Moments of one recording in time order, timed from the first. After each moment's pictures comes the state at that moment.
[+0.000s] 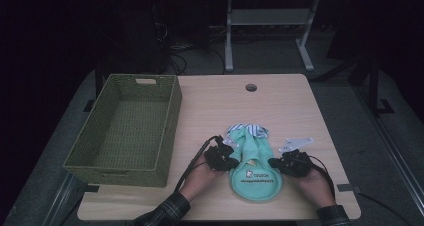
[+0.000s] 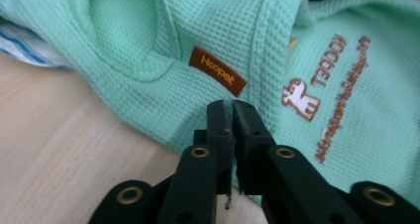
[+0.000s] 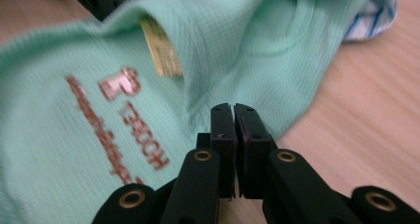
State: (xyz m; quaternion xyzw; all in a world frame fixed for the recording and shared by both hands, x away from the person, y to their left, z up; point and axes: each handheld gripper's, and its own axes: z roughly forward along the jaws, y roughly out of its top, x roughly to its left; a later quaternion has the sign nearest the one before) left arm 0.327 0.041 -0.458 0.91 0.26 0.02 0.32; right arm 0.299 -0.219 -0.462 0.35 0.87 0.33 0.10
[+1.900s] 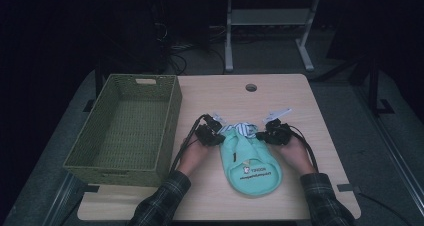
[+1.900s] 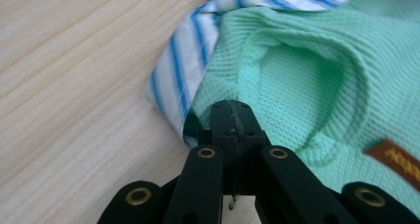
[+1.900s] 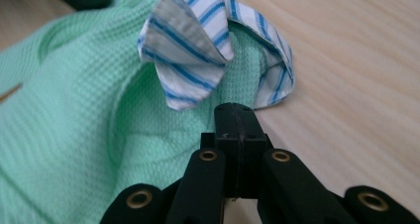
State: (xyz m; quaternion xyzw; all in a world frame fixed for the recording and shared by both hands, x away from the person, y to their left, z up) left arm 0.402 0.068 -0.455 0.90 0.32 0.09 0.29; right arm 0.400 -0.192 -0.466 0.34 0.87 0.34 0.10
